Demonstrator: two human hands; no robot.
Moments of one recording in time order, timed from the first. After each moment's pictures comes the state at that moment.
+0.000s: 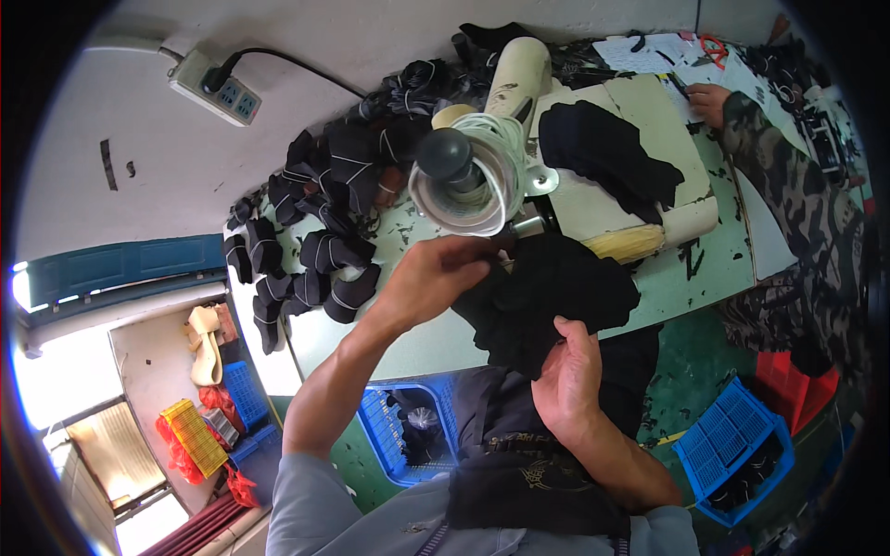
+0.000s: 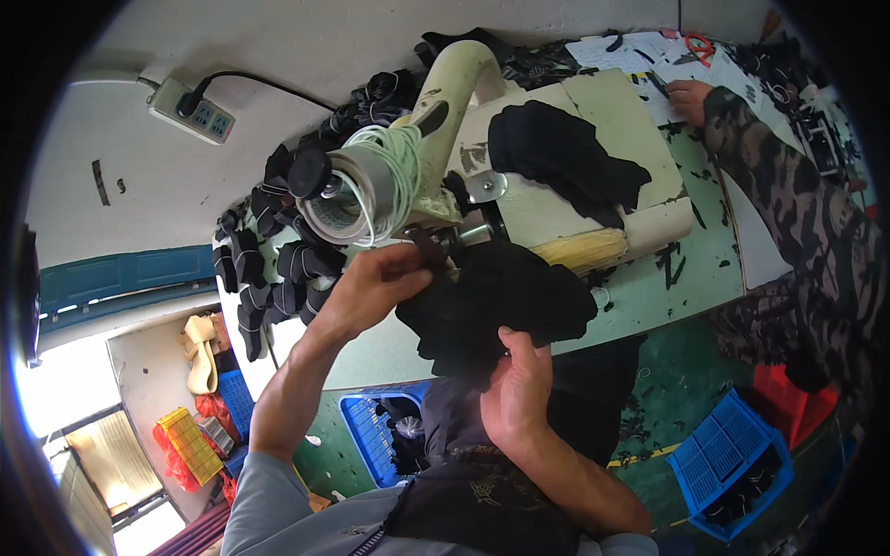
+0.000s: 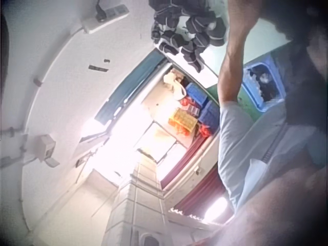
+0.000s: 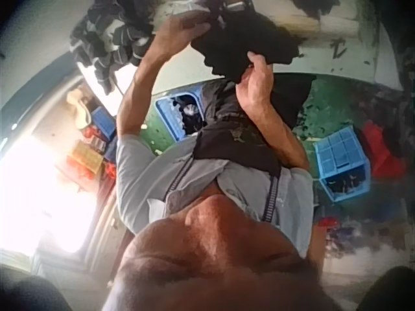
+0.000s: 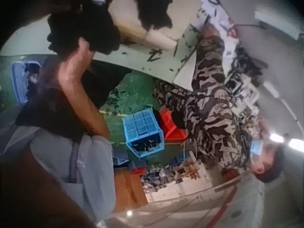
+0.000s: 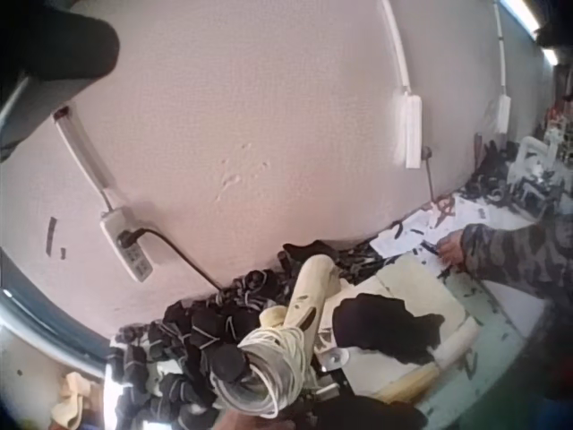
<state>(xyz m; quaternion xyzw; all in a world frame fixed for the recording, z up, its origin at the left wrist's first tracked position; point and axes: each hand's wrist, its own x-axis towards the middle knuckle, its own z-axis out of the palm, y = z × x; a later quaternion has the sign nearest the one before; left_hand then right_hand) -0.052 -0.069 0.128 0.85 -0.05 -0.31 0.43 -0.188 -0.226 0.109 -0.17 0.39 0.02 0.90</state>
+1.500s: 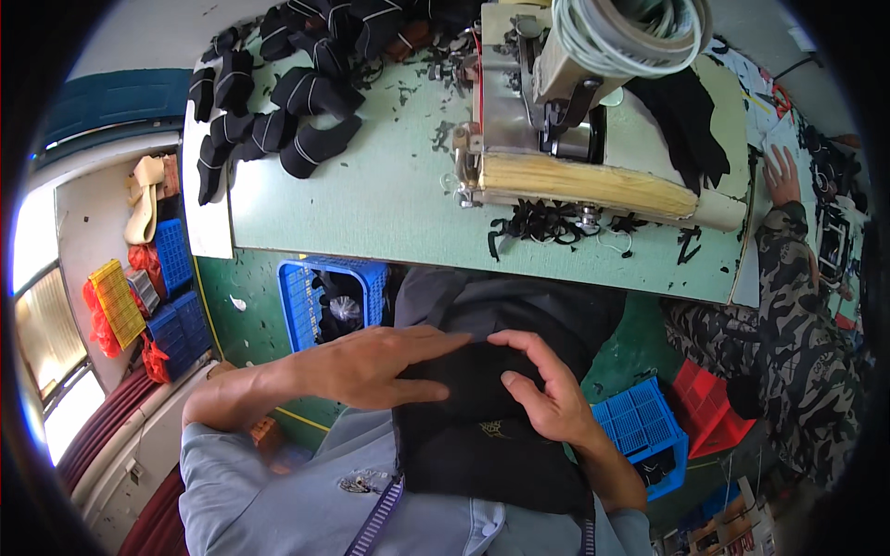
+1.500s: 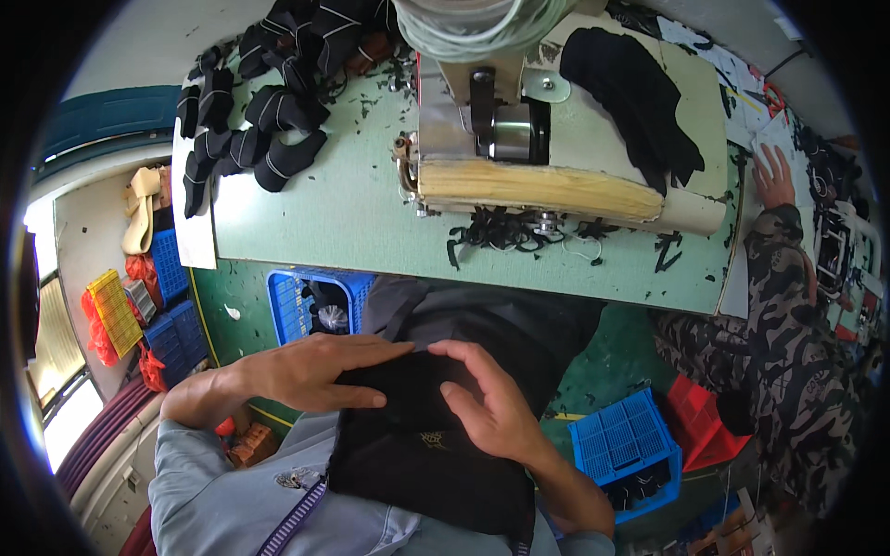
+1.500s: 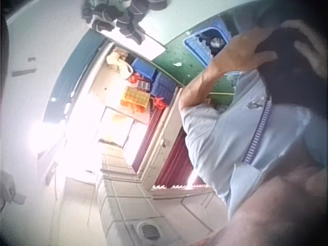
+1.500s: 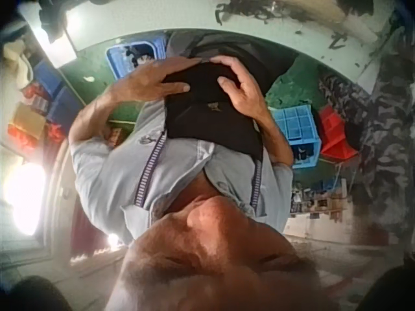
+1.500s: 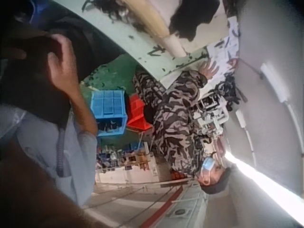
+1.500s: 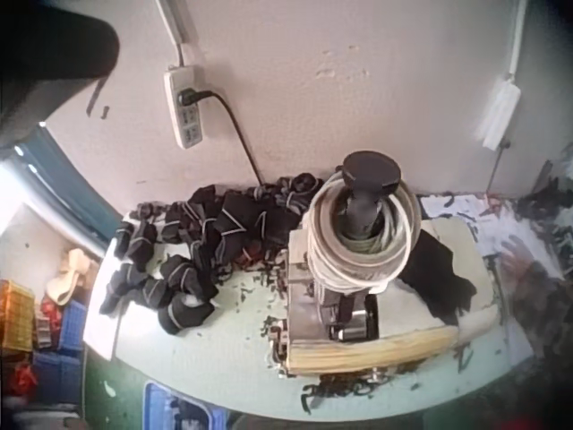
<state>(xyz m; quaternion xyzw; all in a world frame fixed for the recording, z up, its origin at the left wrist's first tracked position) -0.213 -0.024 0.174 0.71 -0.15 -0.57 0.39 -0.267 -0.281 0.128 -0.64 -0.04 0.38 0.67</state>
